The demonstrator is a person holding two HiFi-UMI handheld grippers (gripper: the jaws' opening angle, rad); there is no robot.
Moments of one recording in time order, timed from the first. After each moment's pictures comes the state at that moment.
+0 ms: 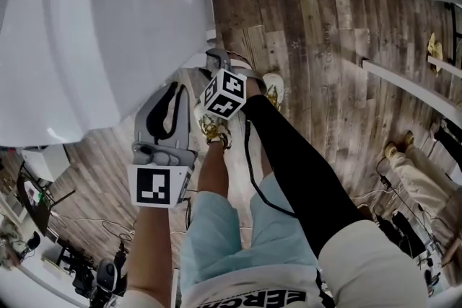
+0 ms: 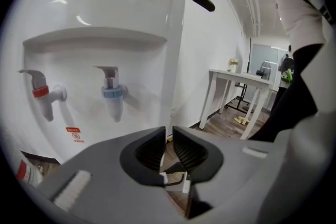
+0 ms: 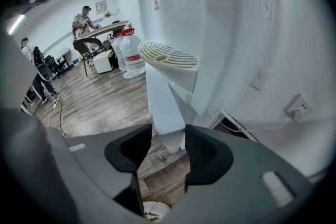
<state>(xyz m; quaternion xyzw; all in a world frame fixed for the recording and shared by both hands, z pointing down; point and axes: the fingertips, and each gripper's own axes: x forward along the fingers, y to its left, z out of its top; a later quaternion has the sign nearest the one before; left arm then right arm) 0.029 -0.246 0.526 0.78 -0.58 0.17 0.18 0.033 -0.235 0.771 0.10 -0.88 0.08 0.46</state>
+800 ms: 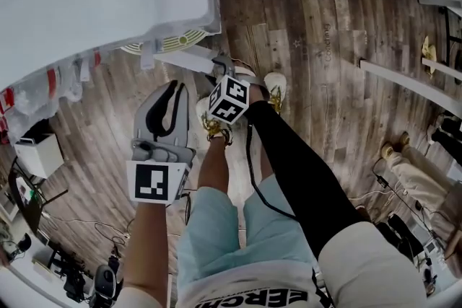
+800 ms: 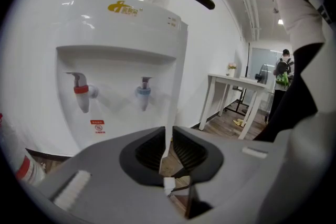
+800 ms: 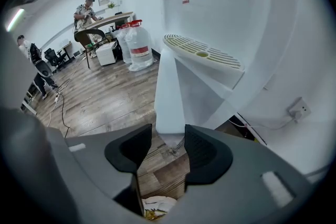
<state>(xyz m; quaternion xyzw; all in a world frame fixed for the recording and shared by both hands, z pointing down) -0.004 -0.196 0.514 0.78 -0.58 0.15 0.17 0.028 -0.175 0.771 0.09 -0.86 0.07 0.49</state>
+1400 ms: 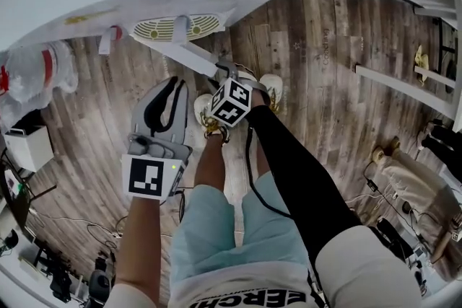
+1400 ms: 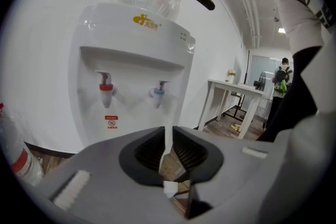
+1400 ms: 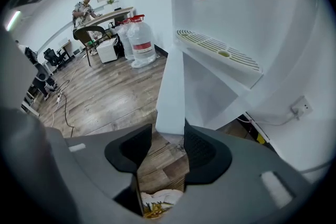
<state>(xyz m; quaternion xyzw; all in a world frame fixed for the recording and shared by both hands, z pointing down) -0.035 -0.168 0.510 0.79 -0.58 0.11 0.18 0.020 -0.139 0.773 0.08 -0.85 0.08 0.52</state>
